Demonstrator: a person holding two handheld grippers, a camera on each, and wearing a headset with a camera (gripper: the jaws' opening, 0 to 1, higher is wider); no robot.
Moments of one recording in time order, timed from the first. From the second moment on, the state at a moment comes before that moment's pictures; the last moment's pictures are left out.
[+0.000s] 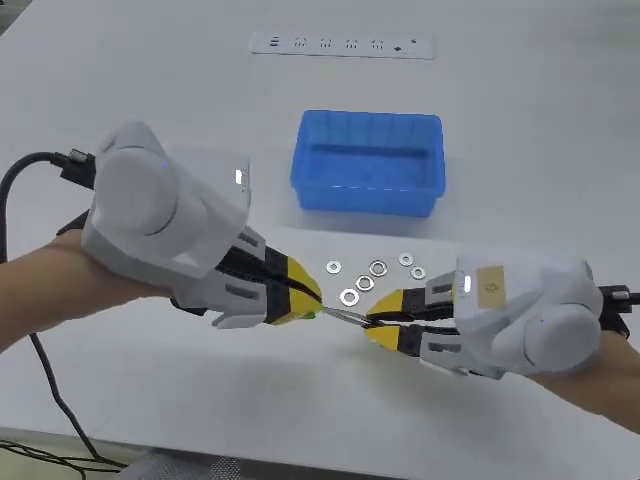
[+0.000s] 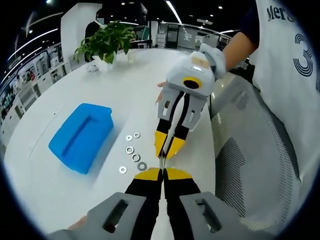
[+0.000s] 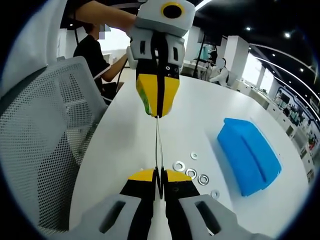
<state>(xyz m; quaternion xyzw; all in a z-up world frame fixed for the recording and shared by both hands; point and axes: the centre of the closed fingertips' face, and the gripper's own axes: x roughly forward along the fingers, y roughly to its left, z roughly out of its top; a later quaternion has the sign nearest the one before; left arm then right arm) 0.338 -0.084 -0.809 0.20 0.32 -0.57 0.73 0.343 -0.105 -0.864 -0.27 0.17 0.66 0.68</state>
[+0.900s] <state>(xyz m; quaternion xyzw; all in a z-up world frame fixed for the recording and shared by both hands) 0.357 -0.092 -0.809 0.23 0.32 -0.55 0.74 0.350 -0.115 -0.861 -0.22 0.16 0.65 0.71</state>
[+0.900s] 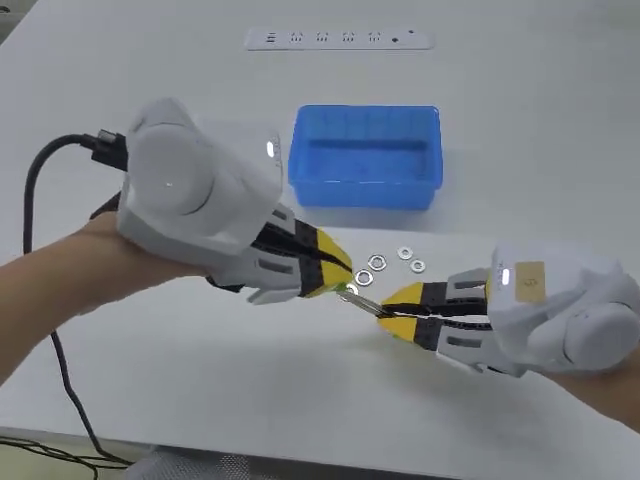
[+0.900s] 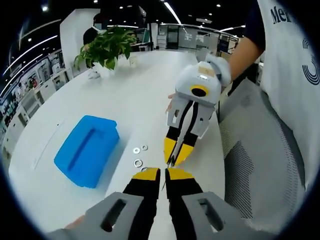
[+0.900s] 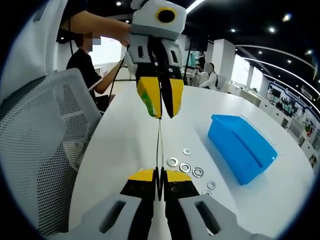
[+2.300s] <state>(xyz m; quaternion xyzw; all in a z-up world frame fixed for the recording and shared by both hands) 0.354 -0.114 -0.790 0.20 0.25 -0.59 0.75 0.346 -0.100 -0.852 -0.20 0.15 0.66 0.71</state>
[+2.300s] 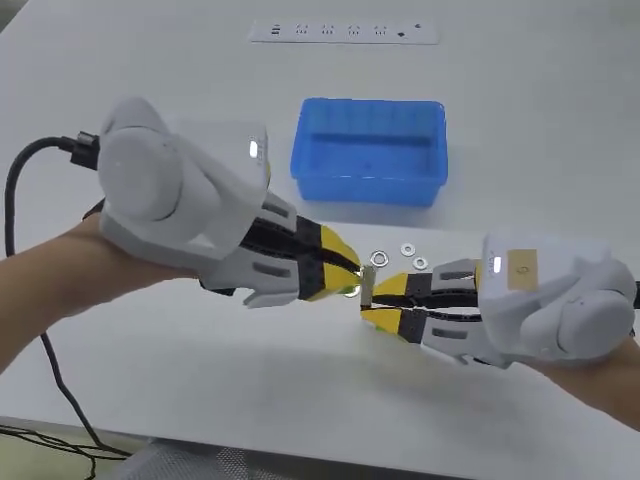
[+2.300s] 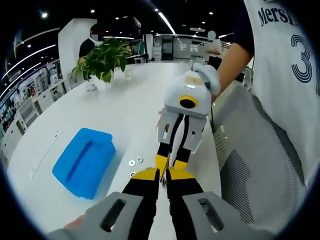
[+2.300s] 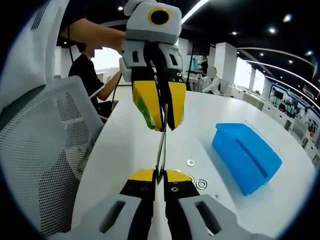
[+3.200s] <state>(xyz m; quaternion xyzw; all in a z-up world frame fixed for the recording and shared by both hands) 0.346 -0.116 -0.792 0.19 0.24 -0.60 0.74 0.345 -0.091 -0.854 -0.24 0.14 0.67 0.69</state>
